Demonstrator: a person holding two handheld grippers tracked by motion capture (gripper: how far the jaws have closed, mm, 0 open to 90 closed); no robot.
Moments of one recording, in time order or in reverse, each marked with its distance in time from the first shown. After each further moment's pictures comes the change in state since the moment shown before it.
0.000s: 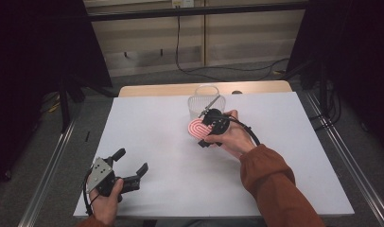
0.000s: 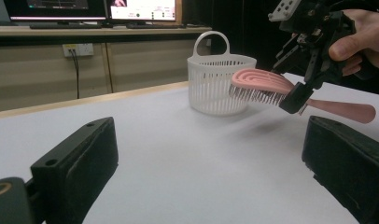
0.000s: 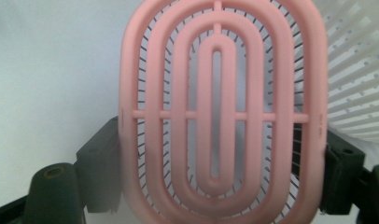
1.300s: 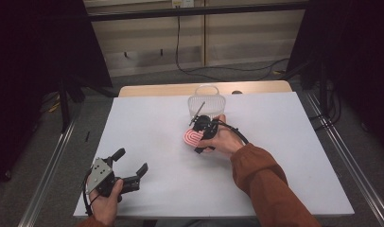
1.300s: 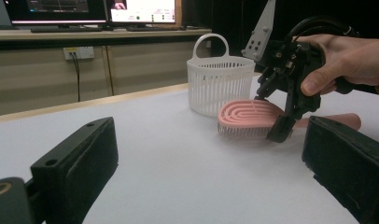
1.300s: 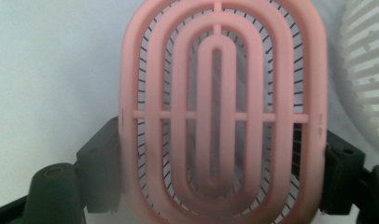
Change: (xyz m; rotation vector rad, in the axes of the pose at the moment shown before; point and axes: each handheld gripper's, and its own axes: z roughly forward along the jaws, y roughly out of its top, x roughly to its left) left arm -0.001 0.001 -0.001 -0.010 0.000 0.009; right arm 0.003 0.012 0.044 0.164 0.017 -0.066
